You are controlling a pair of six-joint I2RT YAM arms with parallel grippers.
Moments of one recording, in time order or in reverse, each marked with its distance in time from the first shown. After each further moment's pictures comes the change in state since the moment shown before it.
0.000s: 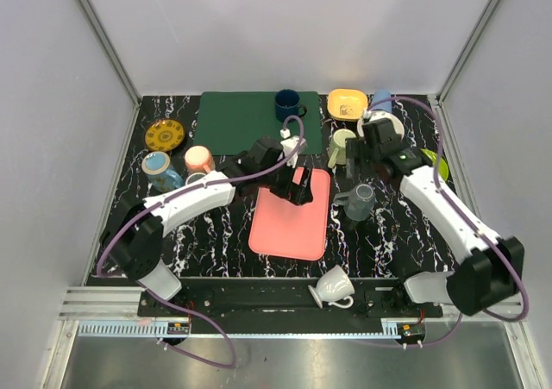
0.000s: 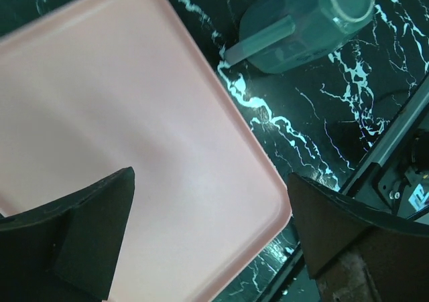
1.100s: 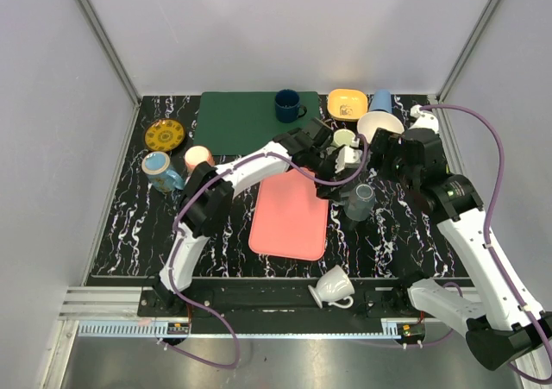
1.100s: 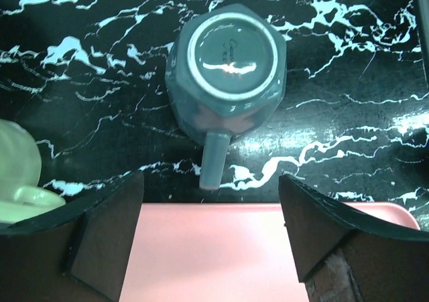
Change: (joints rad) left arm -0.044 0.594 0.718 -0.280 0.452 0.912; right arm -0.003 -0.366 0.049 -0.068 -0.034 0.297
